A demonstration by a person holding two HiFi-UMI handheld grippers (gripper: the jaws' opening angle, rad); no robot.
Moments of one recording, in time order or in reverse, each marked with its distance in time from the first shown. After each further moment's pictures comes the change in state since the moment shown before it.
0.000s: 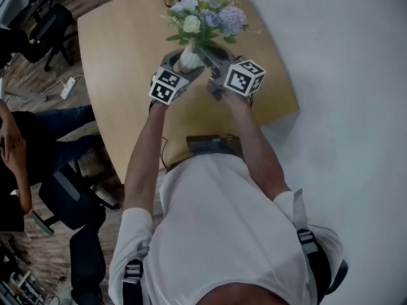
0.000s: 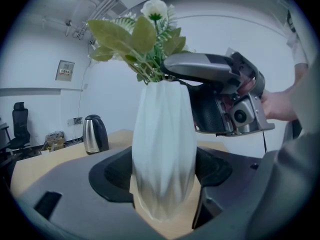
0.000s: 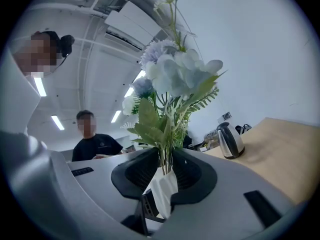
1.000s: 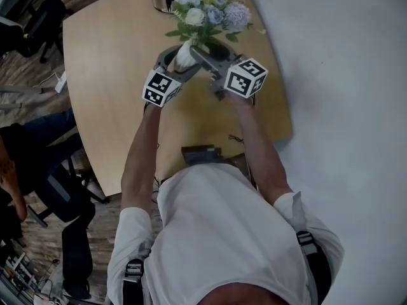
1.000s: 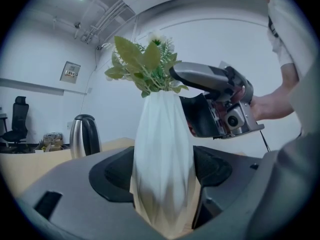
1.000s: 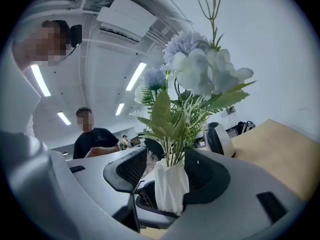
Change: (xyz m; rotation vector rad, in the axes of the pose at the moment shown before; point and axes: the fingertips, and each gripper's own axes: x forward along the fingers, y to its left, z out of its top) left arm 0.006 0.026 -0.020 -0.010 -0.188 -0.008; right arm 0.020 -0.020 -0.032 -0.087 0.092 0.028
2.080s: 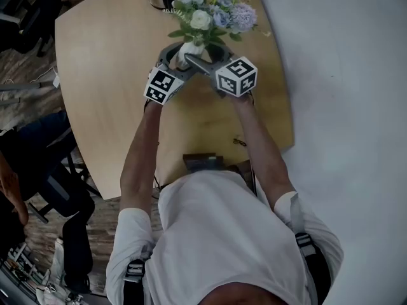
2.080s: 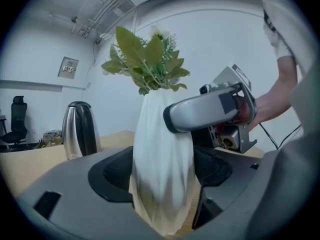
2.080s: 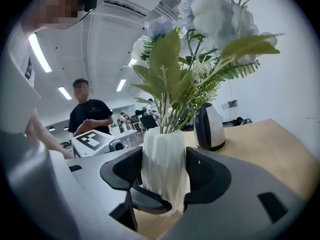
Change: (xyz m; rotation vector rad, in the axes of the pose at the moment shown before) left arm 0.034 0.026 -0.041 0.023 0.052 0.006; right arm 0.033 -0.058 -0.078 -0.174 0.222 -0.012
